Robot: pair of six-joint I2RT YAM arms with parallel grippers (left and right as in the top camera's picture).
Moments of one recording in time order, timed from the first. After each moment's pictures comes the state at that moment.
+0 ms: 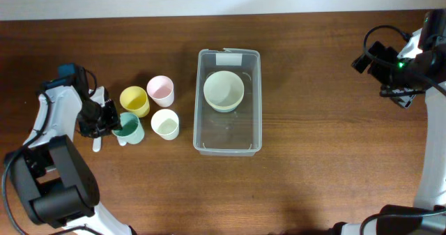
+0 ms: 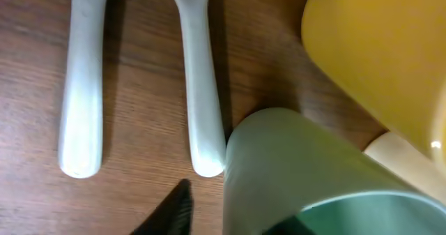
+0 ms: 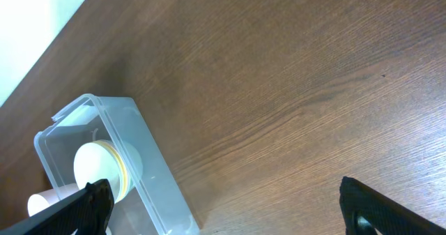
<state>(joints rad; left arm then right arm) 0.30 1.90 1.36 -1.05 0.14 -0.04 -0.28 1.60 1.78 -1.30 -0.23 0.42</state>
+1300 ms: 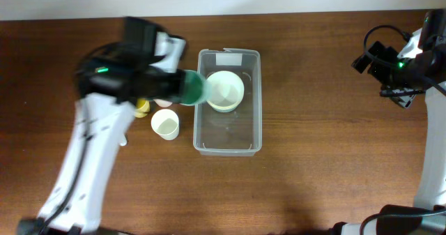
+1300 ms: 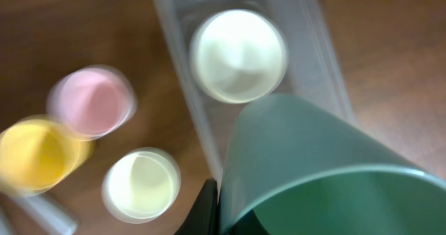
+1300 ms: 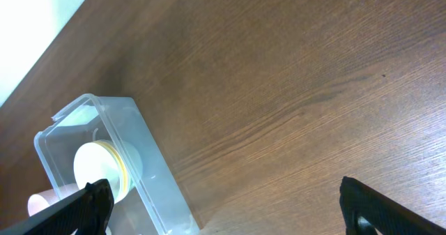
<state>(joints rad) -0.33 1.63 1.75 -1.19 0.17 -0.02 -0.28 1.60 1.78 -1.30 -0.23 0.42</state>
